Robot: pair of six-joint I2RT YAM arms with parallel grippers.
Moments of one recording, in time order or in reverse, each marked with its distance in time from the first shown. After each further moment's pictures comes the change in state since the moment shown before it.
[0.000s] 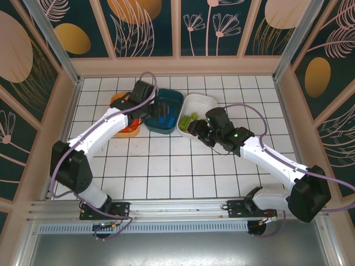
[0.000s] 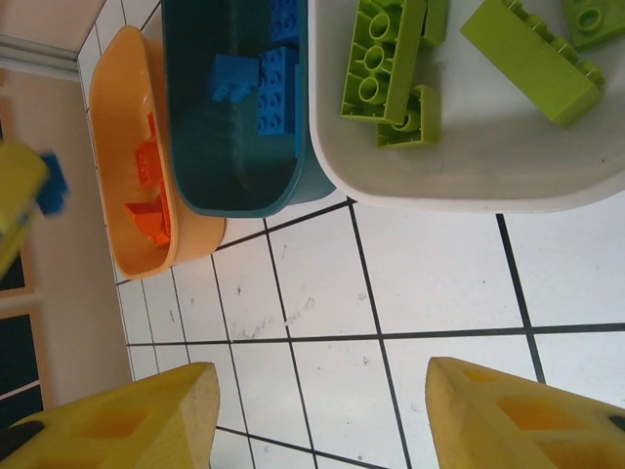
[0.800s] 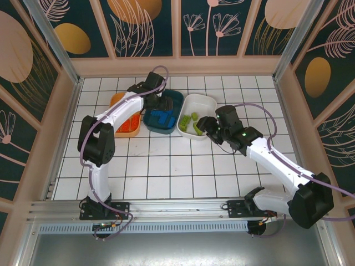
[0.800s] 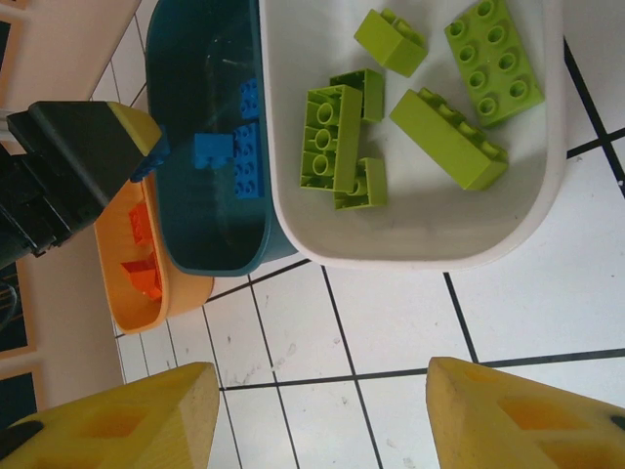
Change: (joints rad) left arm 0.045 0.370 0.284 -0.077 0.000 0.067; right arm -0.104 -0.057 -0.021 -0.031 0.013 -0.012
